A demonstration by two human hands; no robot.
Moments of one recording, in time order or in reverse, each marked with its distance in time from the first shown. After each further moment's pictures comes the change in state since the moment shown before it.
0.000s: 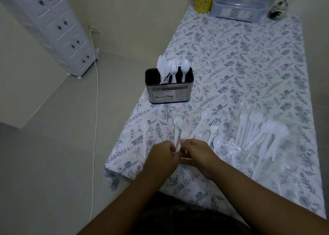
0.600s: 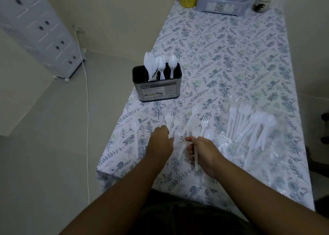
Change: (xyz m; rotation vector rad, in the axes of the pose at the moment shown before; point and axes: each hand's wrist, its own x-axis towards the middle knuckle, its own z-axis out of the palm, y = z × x) left_hand 0.046 -0.002 0.035 0.163 0.026 0.043; right_hand -0.010 0.005 -0.027 0.192 0.186 0.042
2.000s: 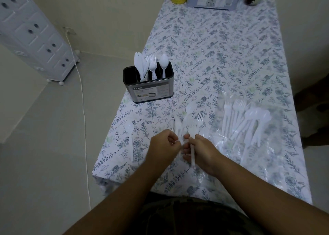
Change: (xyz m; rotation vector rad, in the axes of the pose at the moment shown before) left_hand -0.017 0.026 -0.004 -0.332 -0.065 -0.012; right_hand 0.015 0.003 -0.015 0.091 -0.111 0.037
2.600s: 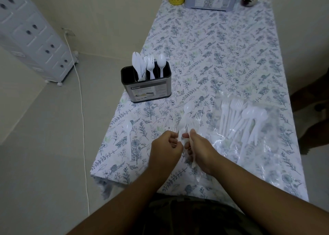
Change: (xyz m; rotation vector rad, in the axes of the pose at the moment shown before) left_hand -0.021 0.012 0.010 -0.098 0.096 0.005; right_hand 0.002 0.005 -0.002 -0.240 0.080 -0.086
